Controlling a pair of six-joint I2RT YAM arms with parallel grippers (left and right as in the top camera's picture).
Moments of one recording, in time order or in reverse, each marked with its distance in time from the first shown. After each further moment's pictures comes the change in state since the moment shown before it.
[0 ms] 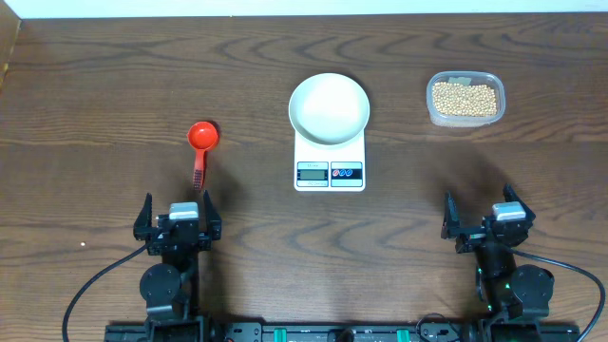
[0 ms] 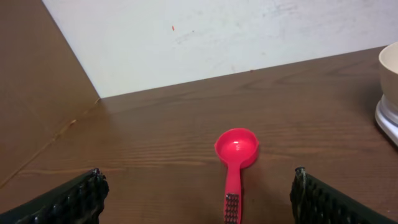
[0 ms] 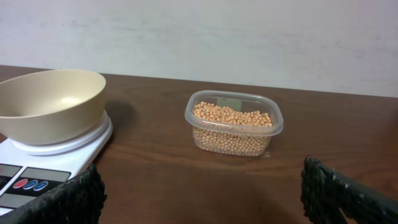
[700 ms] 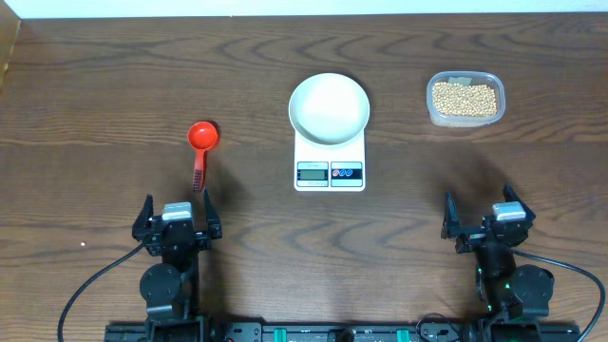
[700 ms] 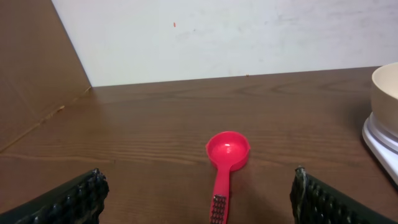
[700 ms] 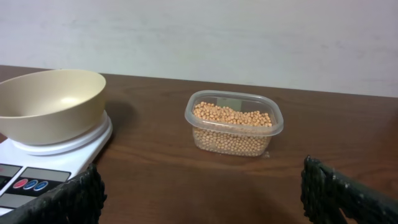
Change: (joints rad) left arm 0.000 0.000 0.000 0.000 0.001 -0.114; right arm 0.000 0.000 0.000 0.000 0.000 0.000
